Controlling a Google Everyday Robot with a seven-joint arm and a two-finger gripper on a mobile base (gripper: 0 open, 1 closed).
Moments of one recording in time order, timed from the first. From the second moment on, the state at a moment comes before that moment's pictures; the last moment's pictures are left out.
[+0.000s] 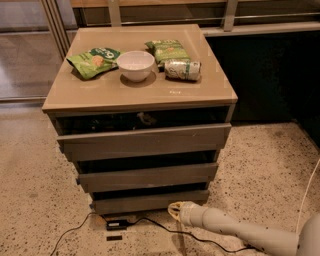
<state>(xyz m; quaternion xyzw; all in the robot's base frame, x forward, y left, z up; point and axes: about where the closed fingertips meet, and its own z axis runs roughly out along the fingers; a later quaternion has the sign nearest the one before) 0.557 -0.062 0.276 -0.58 0.69 0.09 0.42</state>
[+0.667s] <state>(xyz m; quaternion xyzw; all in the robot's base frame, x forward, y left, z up) 0.579 -0.069 0.257 -0.58 0.67 0.06 0.46</state>
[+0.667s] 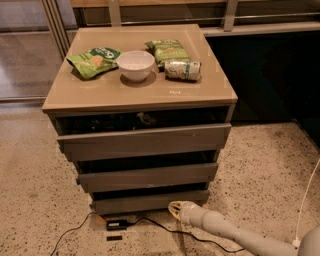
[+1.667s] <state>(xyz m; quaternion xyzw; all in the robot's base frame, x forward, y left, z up) 0.602 -0.087 0.260 -0.60 0.64 -0.02 0.48</state>
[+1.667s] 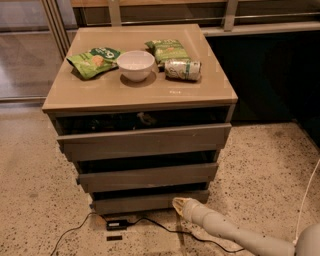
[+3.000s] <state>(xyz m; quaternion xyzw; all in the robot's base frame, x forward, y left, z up) 0.633 -0.122 0.257 -0.64 0.61 -0.13 0.45</state>
